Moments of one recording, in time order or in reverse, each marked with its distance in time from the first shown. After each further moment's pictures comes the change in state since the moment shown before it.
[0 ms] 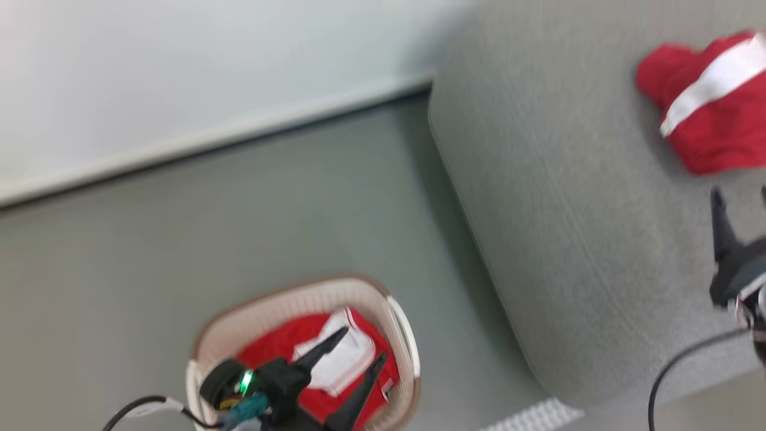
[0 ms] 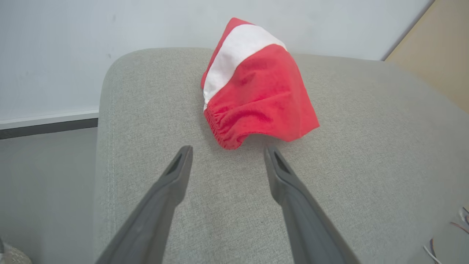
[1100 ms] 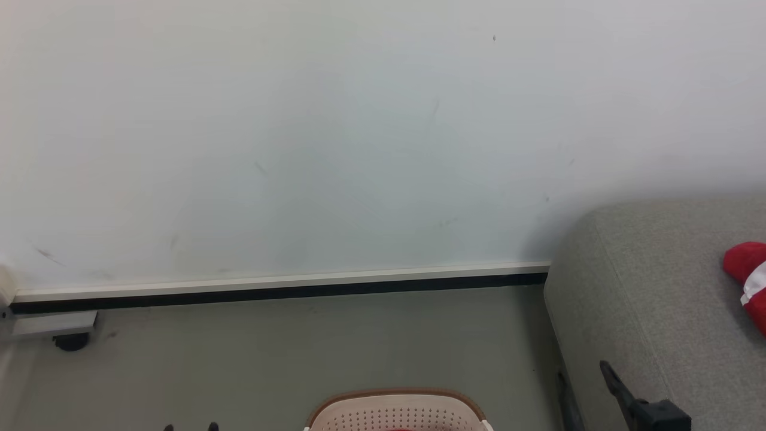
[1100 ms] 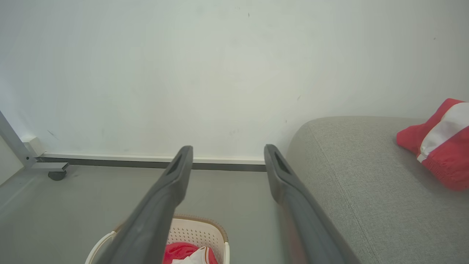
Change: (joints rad) left arm 0.680 -0.108 0.811 -0.028 0.196 -0.014 -0.006; right arm 0.743 0.454 -0.044 -0.711 -0.243 0.000 0.051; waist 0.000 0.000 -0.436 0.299
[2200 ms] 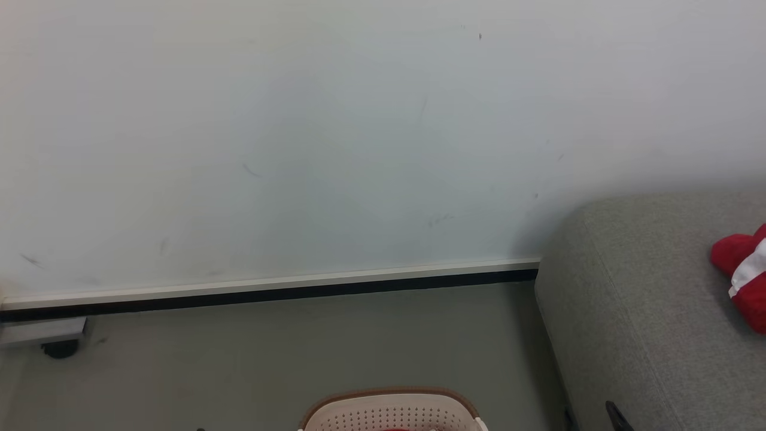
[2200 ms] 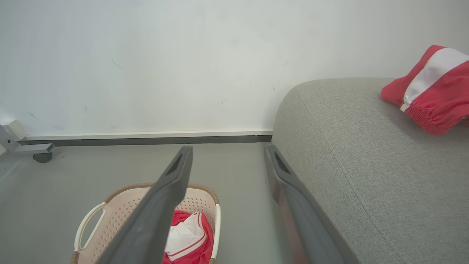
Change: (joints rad) left arm 0.086 -0.207 0.301 0.005 0.187 -0.200 0.000; right arm 0.062 0.013 -0.027 0.087 -0.016 0.000 -0.043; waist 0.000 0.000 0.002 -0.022
